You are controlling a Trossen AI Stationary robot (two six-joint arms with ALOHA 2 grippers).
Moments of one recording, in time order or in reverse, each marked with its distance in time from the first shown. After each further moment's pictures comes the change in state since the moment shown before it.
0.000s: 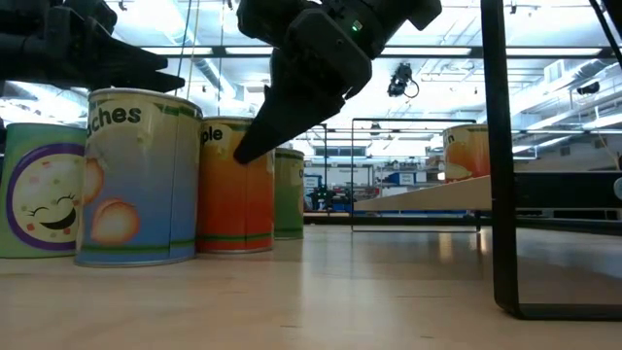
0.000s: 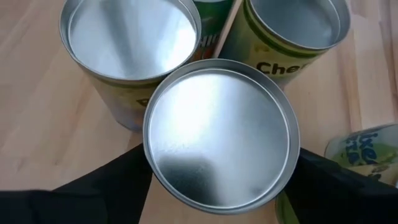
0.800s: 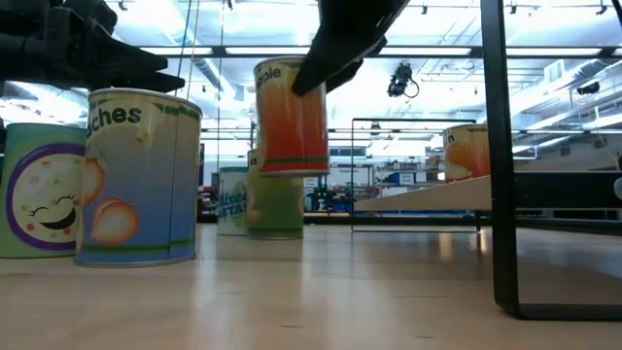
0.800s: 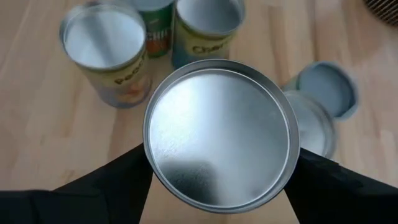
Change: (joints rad) left arm 0.000 0.000 0.000 -0.002 0.000 0.000; right arm -0.001 -0.193 0.001 -0.258 0.060 0.134
